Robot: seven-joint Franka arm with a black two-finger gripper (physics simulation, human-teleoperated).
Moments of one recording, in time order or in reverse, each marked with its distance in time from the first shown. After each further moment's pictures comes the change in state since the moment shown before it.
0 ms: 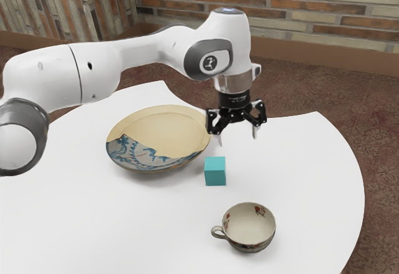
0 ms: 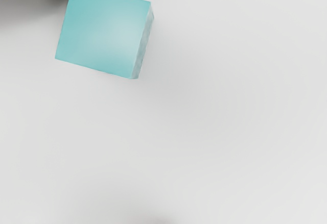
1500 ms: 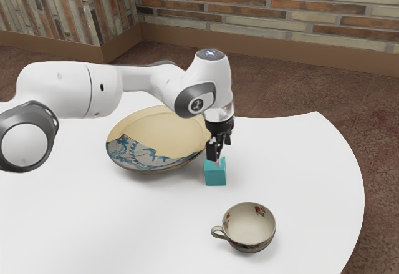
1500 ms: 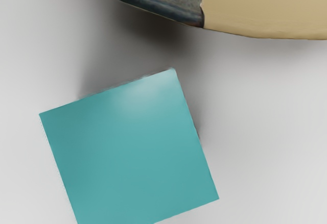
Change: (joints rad) arm 0.027 0.042 0.146 -0.199 0.071 0.362 -0.902
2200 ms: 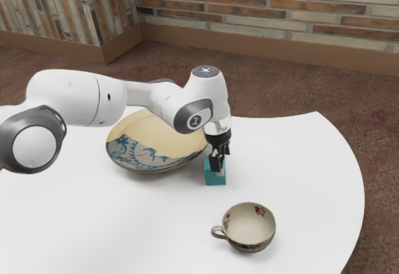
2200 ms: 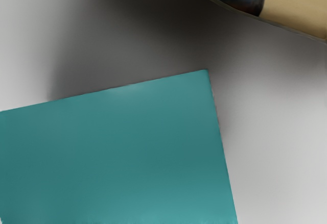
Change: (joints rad) arm -0.003 0.045 0.043 -0.055 -0.026 0.149 -0.103
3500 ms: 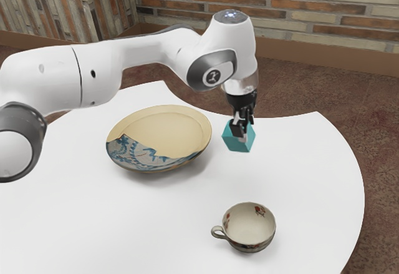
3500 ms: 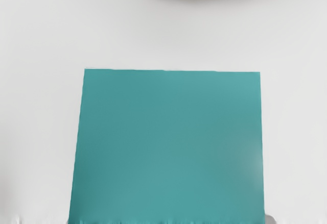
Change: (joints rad) arm -0.122 -0.160 -0.050 0.148 0.020 -0.255 -0.006
